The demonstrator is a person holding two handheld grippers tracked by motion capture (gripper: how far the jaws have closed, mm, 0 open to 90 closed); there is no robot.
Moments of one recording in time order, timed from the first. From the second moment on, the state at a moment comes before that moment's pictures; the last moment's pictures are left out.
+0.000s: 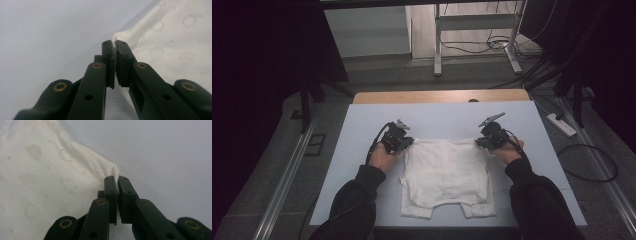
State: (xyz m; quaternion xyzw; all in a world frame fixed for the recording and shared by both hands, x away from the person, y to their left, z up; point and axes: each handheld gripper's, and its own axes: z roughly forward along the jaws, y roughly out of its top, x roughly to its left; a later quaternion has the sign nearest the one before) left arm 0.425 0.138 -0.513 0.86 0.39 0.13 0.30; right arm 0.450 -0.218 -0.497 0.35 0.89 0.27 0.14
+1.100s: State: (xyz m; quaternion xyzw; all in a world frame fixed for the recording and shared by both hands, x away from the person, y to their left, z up) left arm 0.428 0.140 -0.529 0.87 0.38 0.11 0.30; right arm 0.418 -0.226 -0.476 0.38 0.87 0.30 0.12
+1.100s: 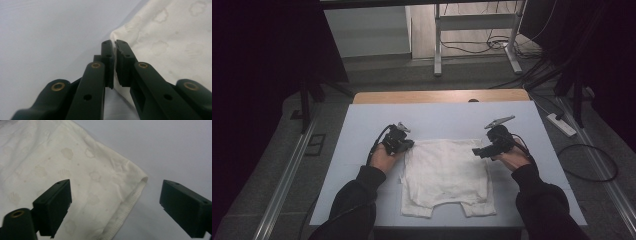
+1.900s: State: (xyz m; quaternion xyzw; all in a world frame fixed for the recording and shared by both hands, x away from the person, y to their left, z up) left arm 0.431 0.145 -0.531 0.86 0.39 0.09 0.31; right arm 0.379 -0.225 -0.471 0.35 0.87 0.33 0.10
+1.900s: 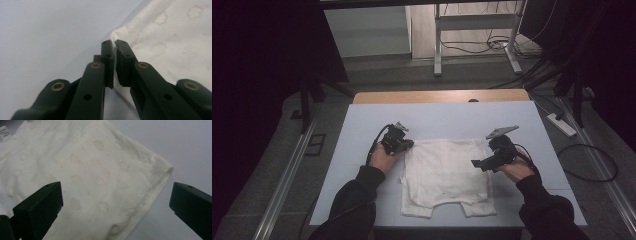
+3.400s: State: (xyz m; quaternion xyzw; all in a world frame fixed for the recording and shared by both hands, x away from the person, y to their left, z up) left arm 0.432 0.147 -0.531 0.86 0.39 0.08 0.31; right arm 0.323 -0.164 -0.471 0.27 0.90 0.34 0.06
